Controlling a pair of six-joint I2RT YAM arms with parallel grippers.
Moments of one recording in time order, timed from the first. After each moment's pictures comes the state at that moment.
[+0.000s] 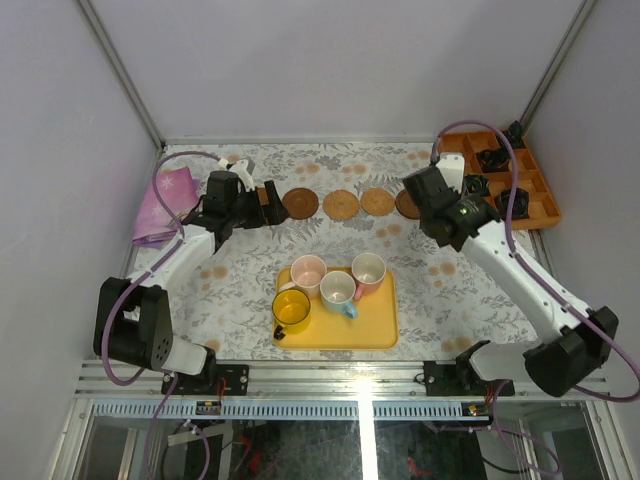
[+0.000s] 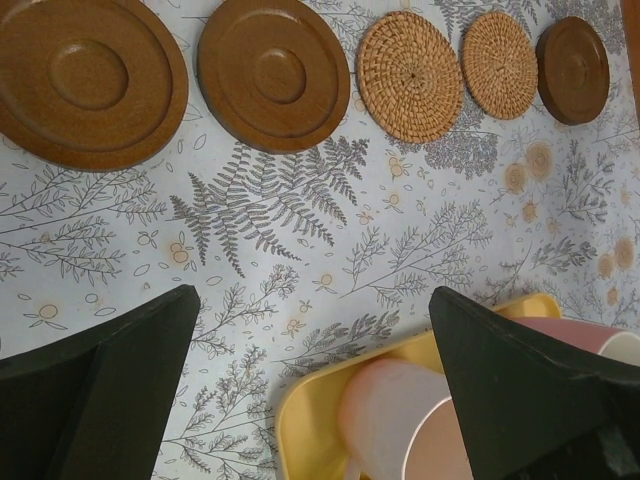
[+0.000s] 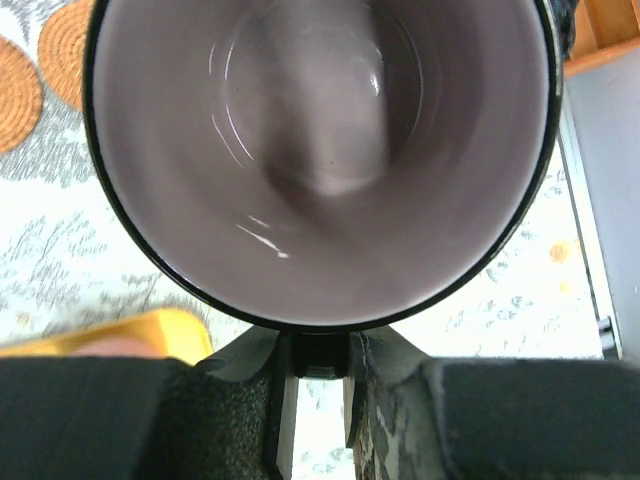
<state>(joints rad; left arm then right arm) -0.21 1.43 0.95 -0.15 0.29 -0.38 0.62 1.27 1.30 -1.00 0.70 0.54</state>
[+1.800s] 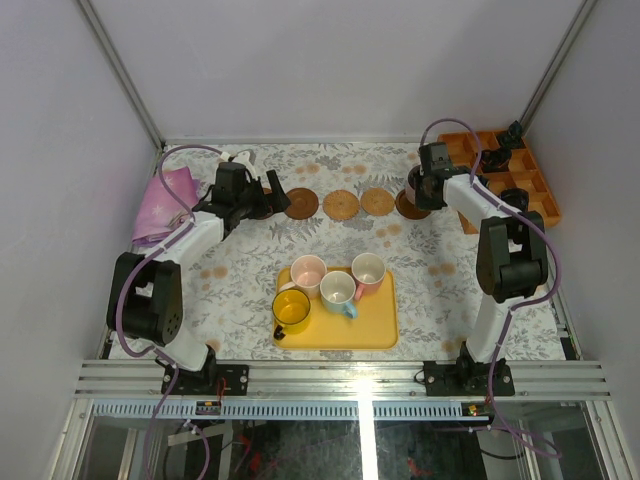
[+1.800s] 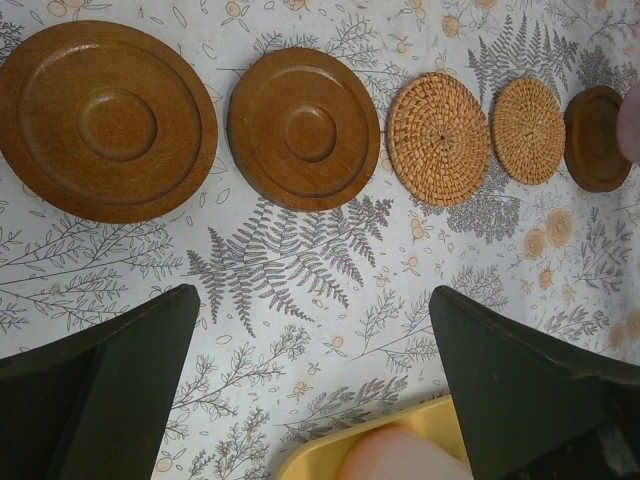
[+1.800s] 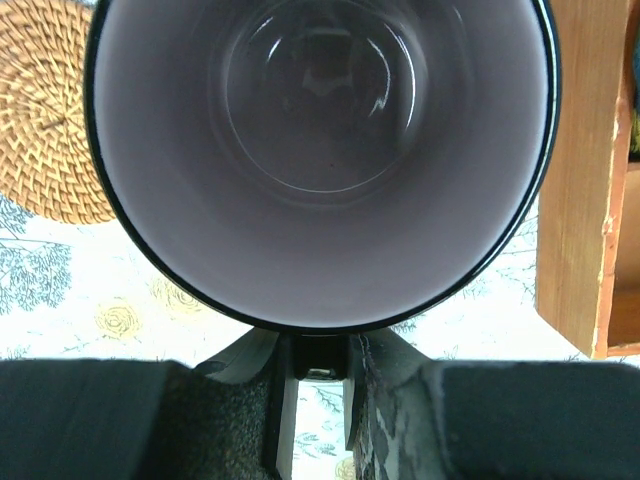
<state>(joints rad) -0.21 1.58 1.04 -0.08 0.20 -0.44 0.19 1.90 1.42 -0.52 0.15 0.15</state>
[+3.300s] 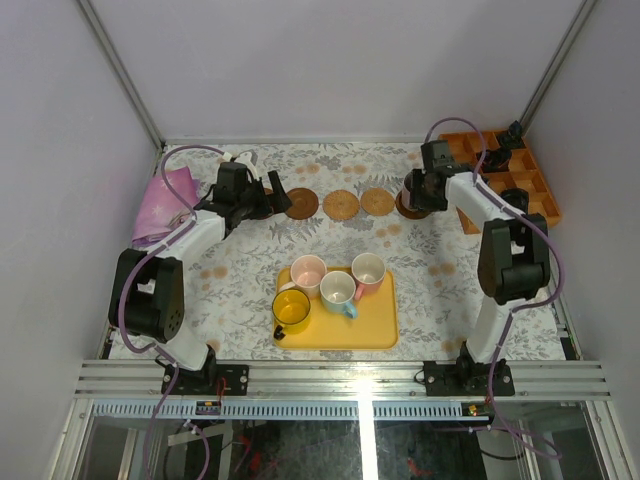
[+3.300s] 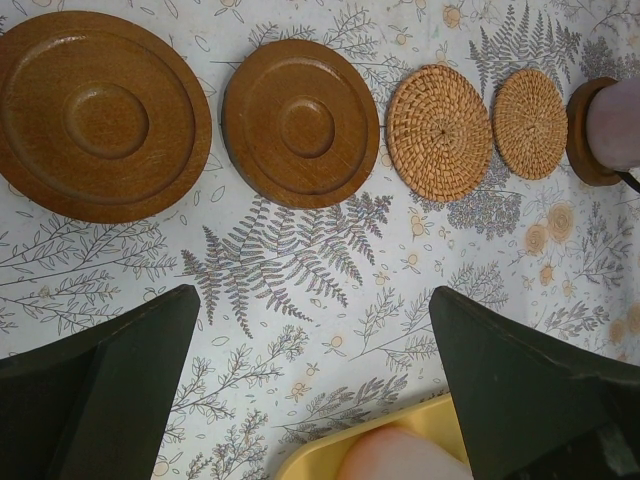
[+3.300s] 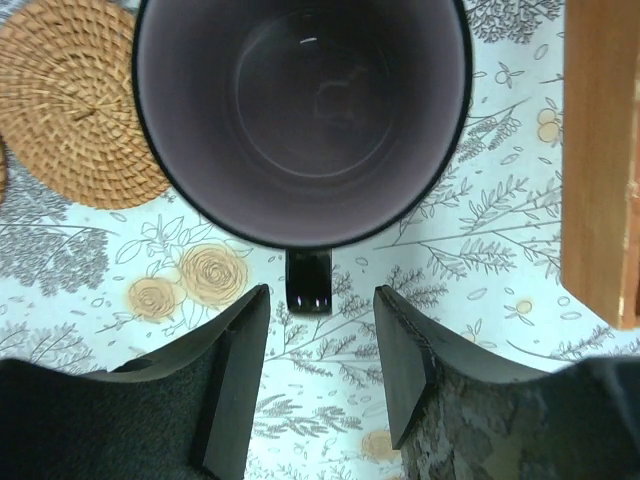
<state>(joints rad) -0.21 1.60 1.05 -0.08 0.22 -0.44 0.18 1.90 1.45 -0.59 0.11 0.22</state>
